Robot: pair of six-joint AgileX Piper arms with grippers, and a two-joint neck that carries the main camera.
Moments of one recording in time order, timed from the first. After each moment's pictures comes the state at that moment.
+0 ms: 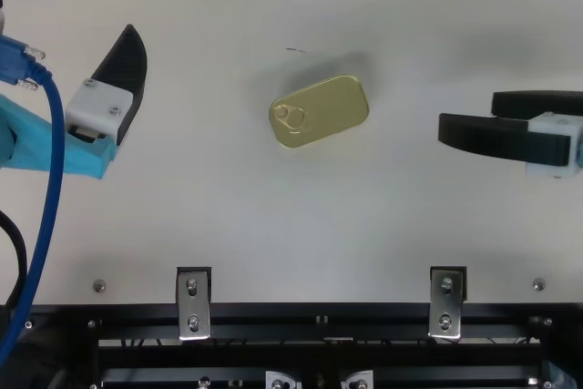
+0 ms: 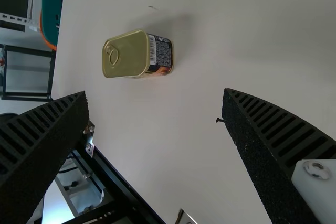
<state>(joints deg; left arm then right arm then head) -18.7 57.8 -48.6 1.8 40.3 4.2 -15.2 81.2 -45.3 52.1 69.8 -48.9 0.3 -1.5</state>
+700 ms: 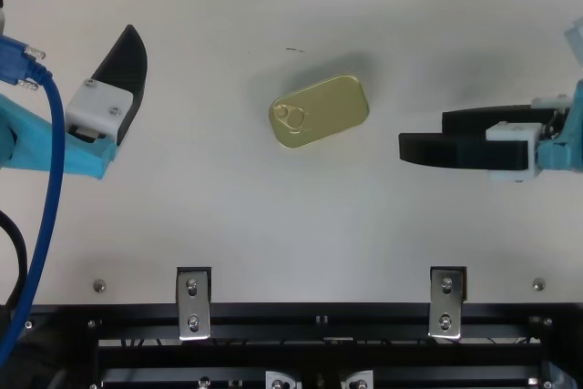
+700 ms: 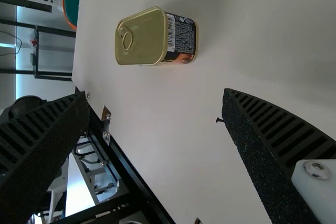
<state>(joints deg) -18.7 57.8 -48.6 1.8 40.3 4.2 -11.8 87.8 -42.6 57.6 69.7 -55.2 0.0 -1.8</state>
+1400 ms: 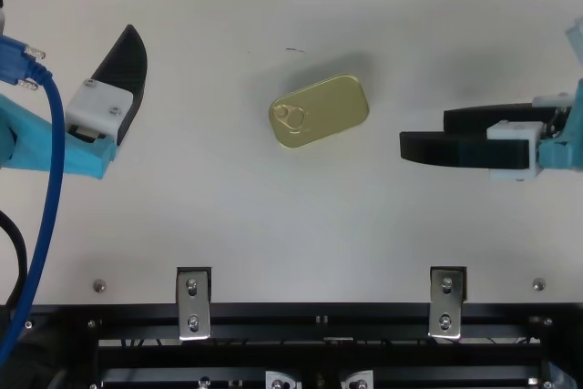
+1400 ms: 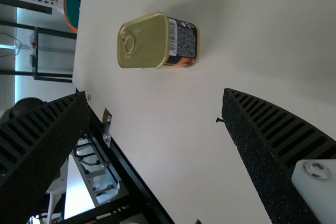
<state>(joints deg) -18.7 57.8 -48.6 1.8 40.3 4.2 -11.5 87.6 -43.4 57.9 69.9 -54.4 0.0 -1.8</state>
